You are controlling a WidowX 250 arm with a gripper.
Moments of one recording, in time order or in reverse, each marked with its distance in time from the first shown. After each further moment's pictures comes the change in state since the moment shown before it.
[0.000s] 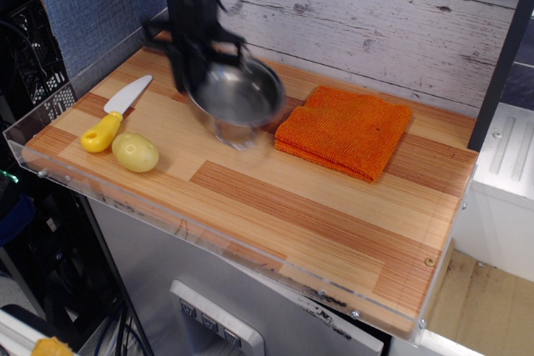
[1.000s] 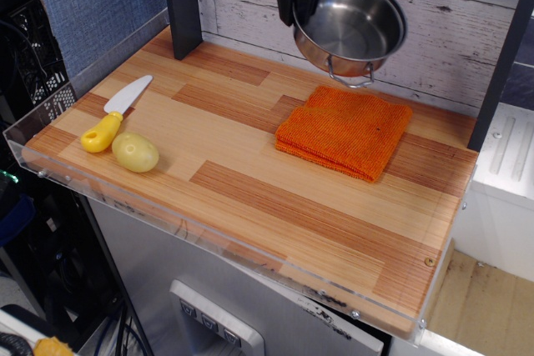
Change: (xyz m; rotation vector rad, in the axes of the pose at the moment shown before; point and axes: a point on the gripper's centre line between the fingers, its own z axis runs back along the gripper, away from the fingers) arm 0.019 -0.111 0.074 -0.103 -0.116 -0.160
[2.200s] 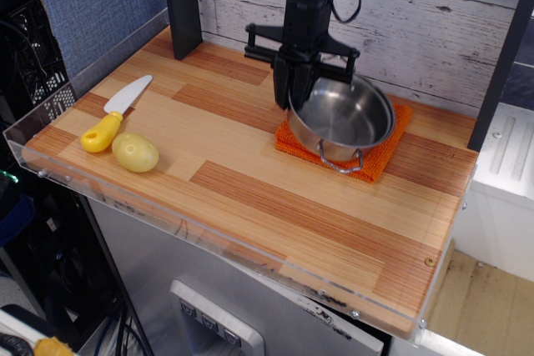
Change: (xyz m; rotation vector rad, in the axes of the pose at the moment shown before) arm -0.040 -0.007 -0.067 0.008 0.188 -0.004
